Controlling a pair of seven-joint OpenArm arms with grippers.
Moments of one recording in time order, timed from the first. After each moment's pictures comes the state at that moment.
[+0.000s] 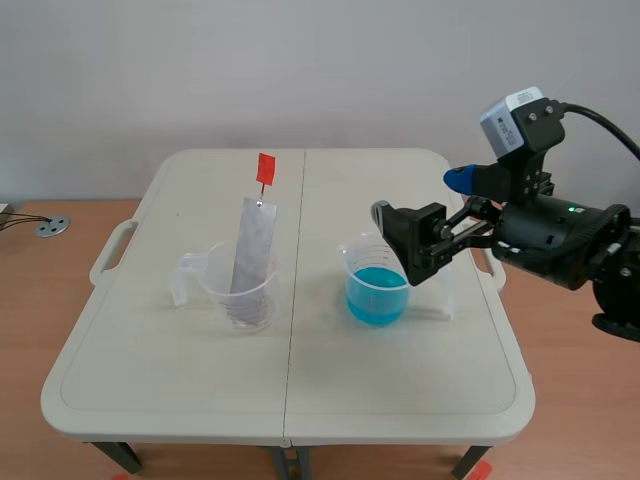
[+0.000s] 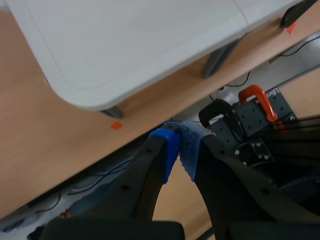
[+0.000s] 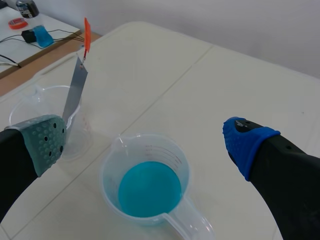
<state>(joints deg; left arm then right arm) 69.1 -32.3 -21.5 117.5 -19.7 -26.9 5.4 -0.9 21.3 -8.3 84.2 18.4 32.9 -0.2</state>
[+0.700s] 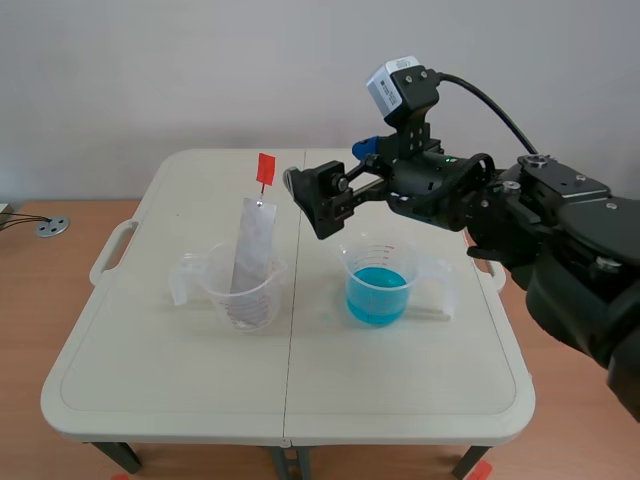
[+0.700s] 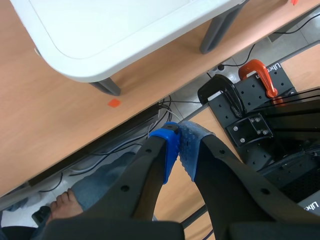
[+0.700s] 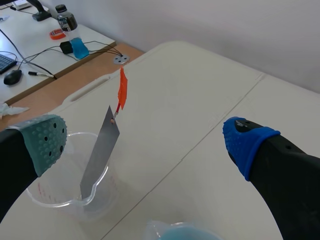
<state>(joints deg) 72.9 -32.3 -22.7 117.5 -18.3 -26.9 5.4 18.1 12.3 -20.8 67.2 18.4 32.8 -0.5</state>
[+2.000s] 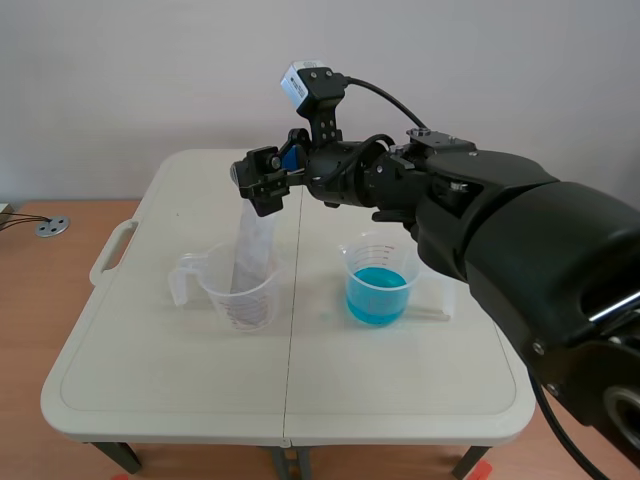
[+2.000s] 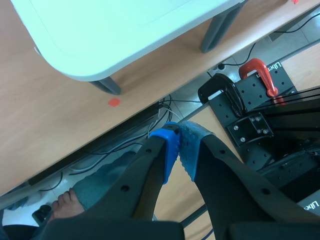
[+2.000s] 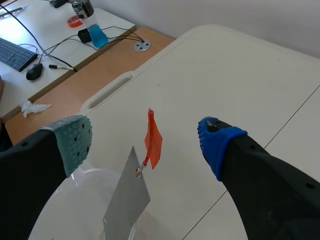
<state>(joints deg) 72.9 -32.3 -22.7 117.5 -18.3 -26.9 5.6 32.9 -0.8 -25.3 43.4 17.5 32.7 -1.3</state>
